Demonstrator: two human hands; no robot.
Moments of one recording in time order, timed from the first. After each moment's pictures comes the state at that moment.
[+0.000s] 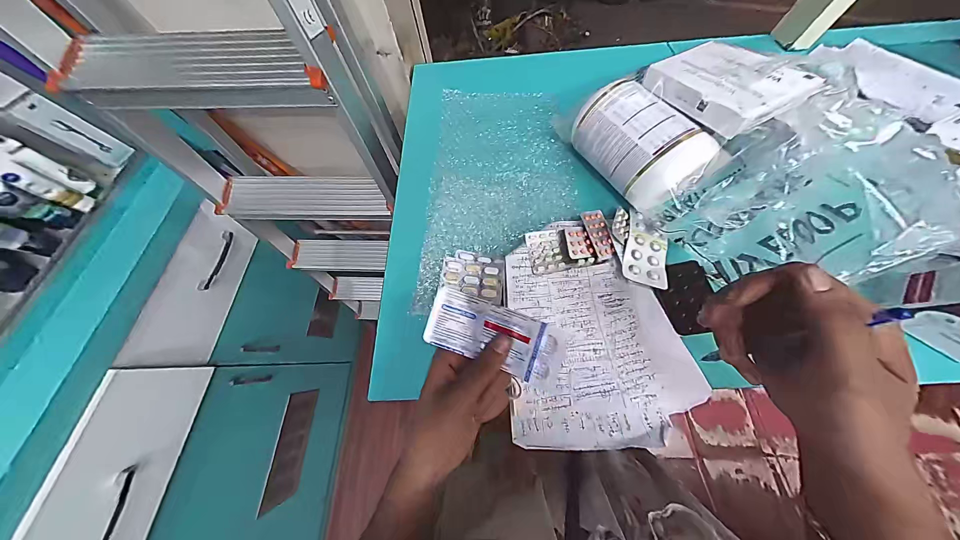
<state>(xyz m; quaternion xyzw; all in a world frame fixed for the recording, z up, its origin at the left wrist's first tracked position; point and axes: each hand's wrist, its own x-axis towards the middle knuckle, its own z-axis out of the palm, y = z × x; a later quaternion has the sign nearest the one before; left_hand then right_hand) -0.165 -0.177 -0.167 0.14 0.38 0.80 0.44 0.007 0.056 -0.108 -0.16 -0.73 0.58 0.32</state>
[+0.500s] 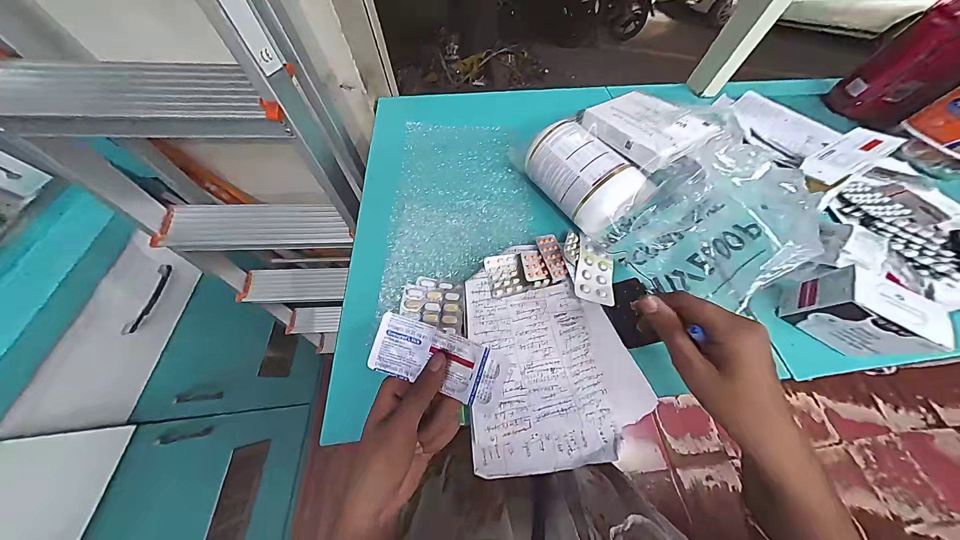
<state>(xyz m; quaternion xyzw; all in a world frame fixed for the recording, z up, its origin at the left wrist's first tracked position) -0.174 -0.178 -0.169 0.14 0.37 0.81 0.43 0.016 0.064 -0.116 -0.24 -0.90 0.21 0.30</state>
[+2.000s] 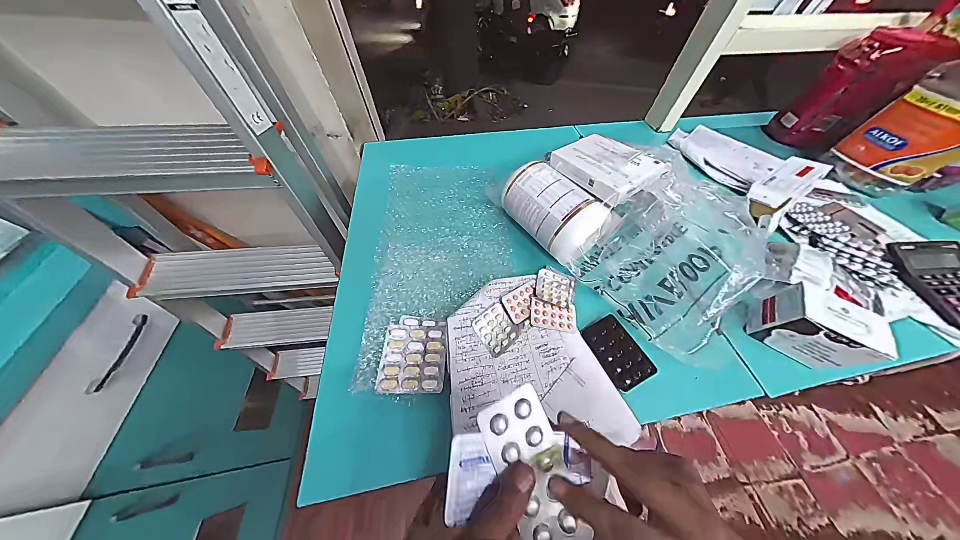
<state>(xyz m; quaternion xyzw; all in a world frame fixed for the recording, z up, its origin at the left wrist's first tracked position) -0.112 -0.175 -0.136 0.19 0.47 0.70 0.50 0.039 -0.013 -0.132 0.00 -0.94 0.21 0.28</state>
